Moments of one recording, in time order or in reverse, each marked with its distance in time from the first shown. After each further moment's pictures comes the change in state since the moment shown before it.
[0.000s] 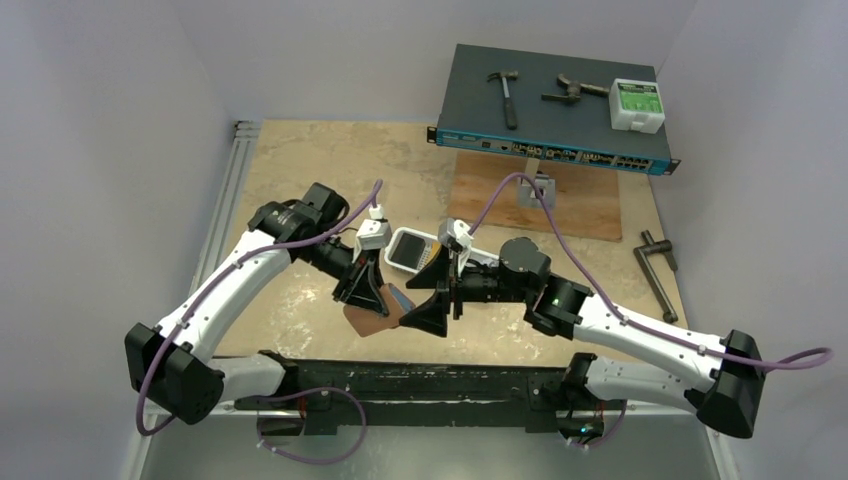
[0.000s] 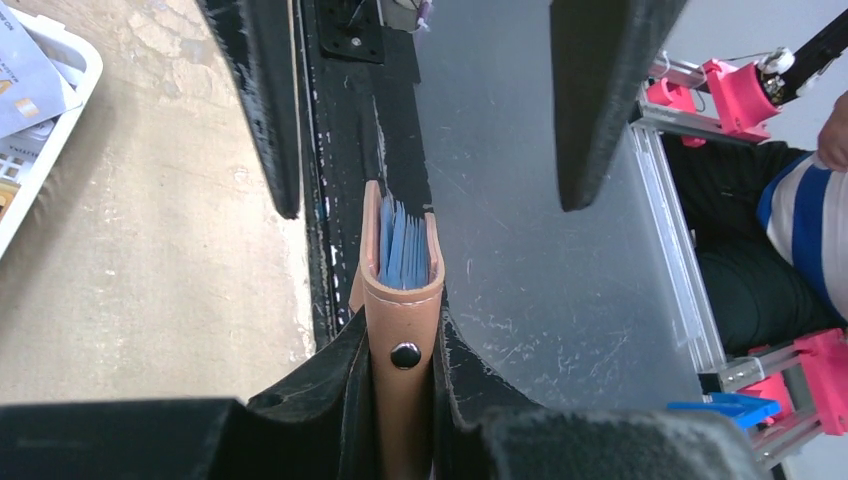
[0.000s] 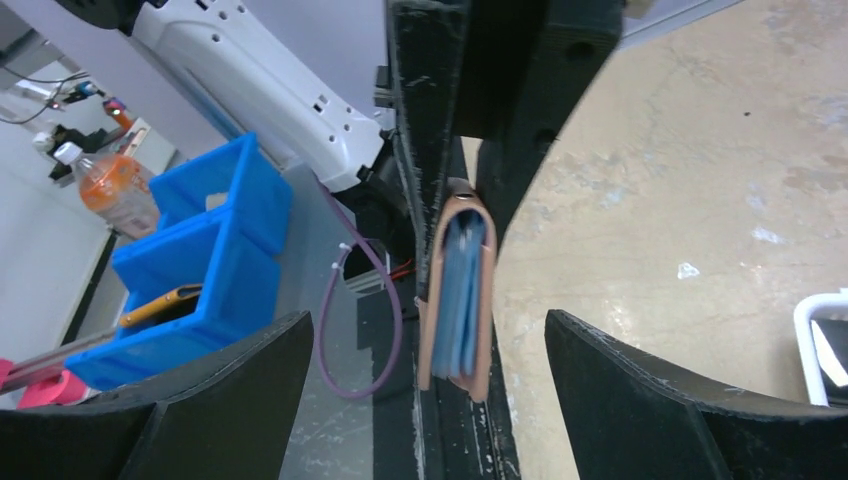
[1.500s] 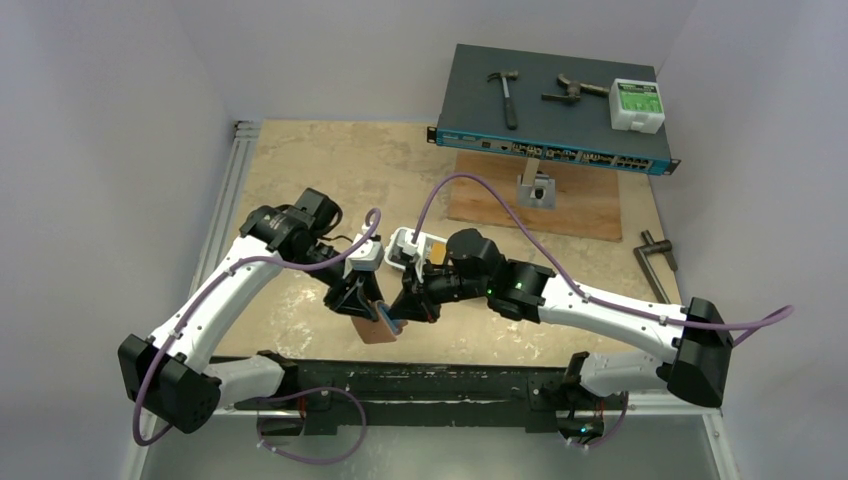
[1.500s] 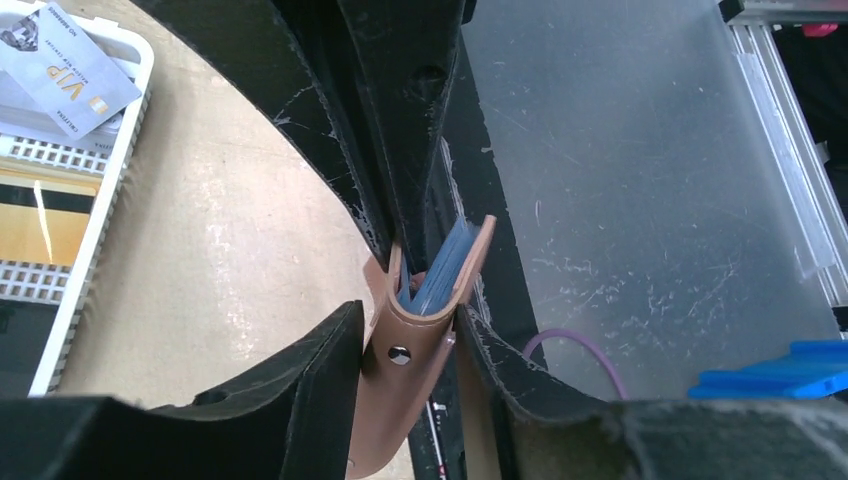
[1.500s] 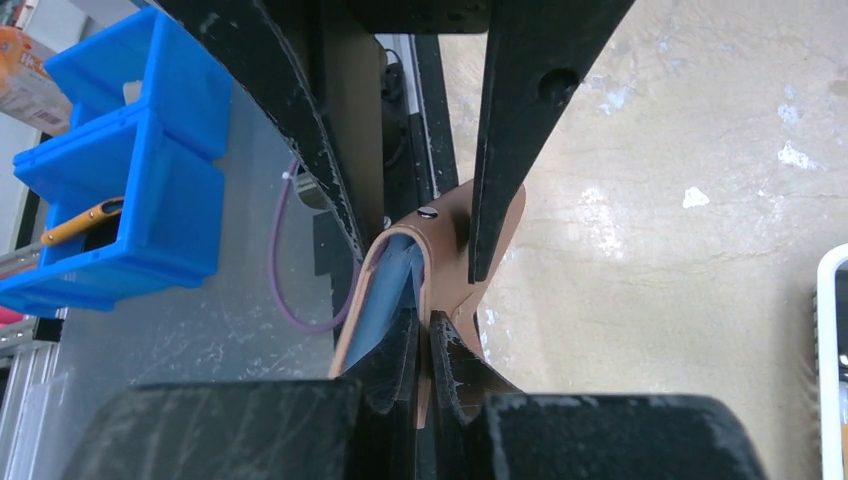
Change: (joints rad) left arm 0.024 -0.029 -0.013 -0.074 -0.097 0.278; right arm 0.067 0.250 0.190 -0.245 0.008 -0.161
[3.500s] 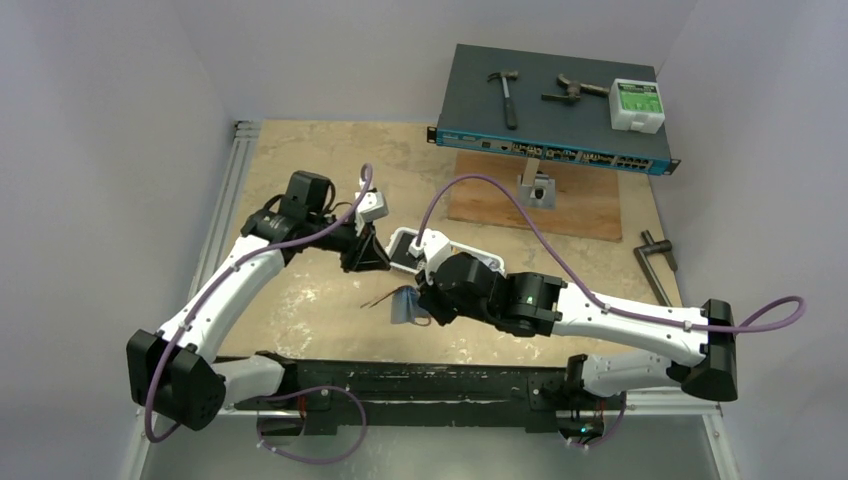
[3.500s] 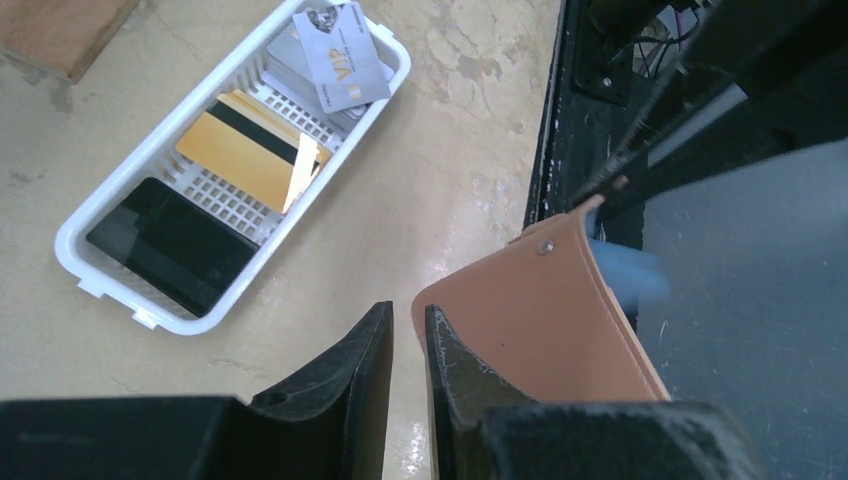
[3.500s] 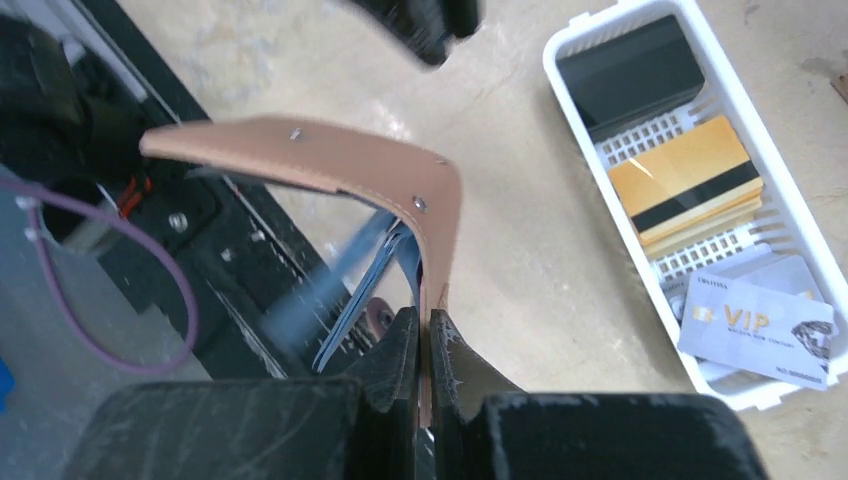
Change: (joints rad) left arm 0.087 0.032 -0.079 0.603 -0.162 -0.597; right arm 0.187 -0.042 0.140 -0.466 0.730 0.154
